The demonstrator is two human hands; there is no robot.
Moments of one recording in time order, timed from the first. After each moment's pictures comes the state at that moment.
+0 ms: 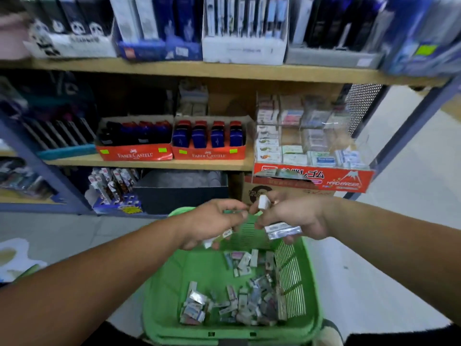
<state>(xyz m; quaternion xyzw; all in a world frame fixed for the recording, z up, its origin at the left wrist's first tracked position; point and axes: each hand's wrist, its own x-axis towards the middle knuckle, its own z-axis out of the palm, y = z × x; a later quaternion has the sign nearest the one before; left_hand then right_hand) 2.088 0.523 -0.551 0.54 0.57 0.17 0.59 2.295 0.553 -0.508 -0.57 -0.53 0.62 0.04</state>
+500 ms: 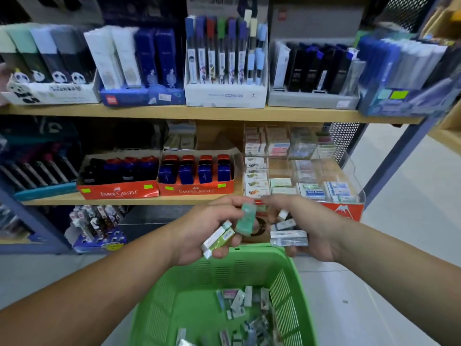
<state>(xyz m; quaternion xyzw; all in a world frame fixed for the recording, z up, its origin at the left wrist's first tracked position) 2.104 0.561 -0.483 0.43 0.44 0.30 0.73 2.316 0.574 -0.462 -0.59 -0.41 0.66 0.22</state>
